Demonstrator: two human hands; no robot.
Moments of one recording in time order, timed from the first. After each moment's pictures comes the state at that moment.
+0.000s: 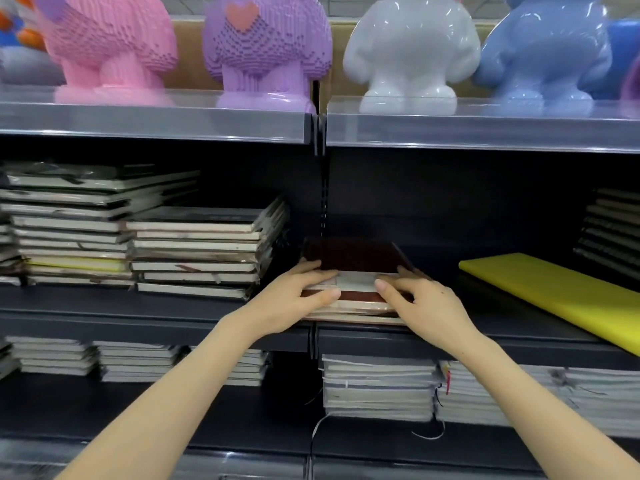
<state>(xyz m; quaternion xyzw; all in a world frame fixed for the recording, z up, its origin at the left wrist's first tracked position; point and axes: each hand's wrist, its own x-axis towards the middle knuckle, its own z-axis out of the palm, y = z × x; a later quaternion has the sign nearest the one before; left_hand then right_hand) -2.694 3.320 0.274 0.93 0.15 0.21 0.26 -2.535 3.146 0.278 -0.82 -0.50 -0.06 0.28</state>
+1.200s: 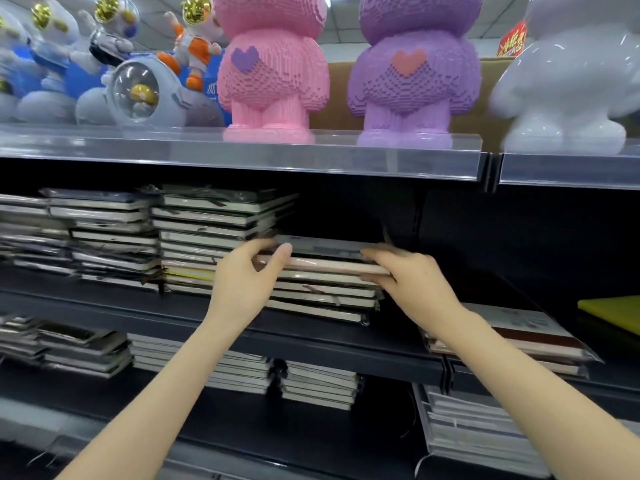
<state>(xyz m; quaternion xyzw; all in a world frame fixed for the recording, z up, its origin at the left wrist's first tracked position) -2.869 3.390 0.322 0.75 0.33 0.54 0.21 -2.665 3.277 0.332 -0.63 -0.67 -0.23 0.32</state>
